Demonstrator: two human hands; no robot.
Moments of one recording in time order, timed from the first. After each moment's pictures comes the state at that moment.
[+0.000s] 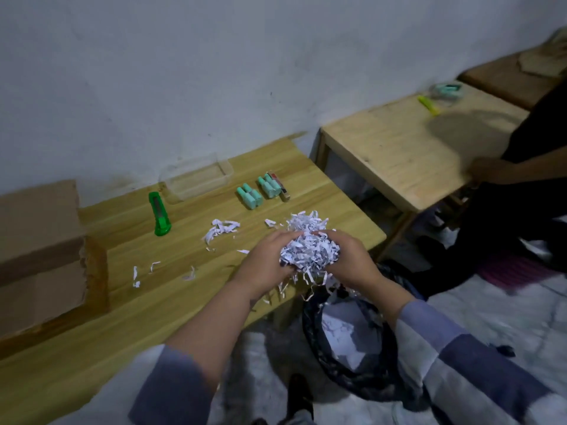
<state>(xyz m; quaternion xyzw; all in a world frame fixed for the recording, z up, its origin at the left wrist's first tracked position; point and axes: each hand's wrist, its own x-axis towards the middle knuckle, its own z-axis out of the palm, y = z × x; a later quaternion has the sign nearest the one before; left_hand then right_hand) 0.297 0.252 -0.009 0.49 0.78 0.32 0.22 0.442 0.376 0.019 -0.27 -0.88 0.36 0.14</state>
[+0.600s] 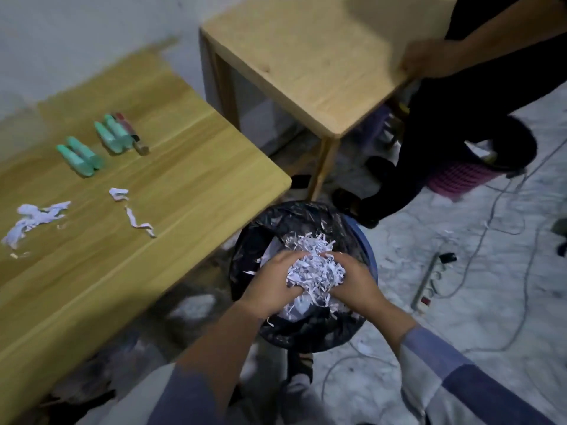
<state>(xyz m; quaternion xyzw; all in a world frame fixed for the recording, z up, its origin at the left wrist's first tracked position) 0.466 0.374 -0.174 0.52 0.71 0.24 0.41 0.636 0.463 -0.145 -0.46 -0.77 0.43 0.02</state>
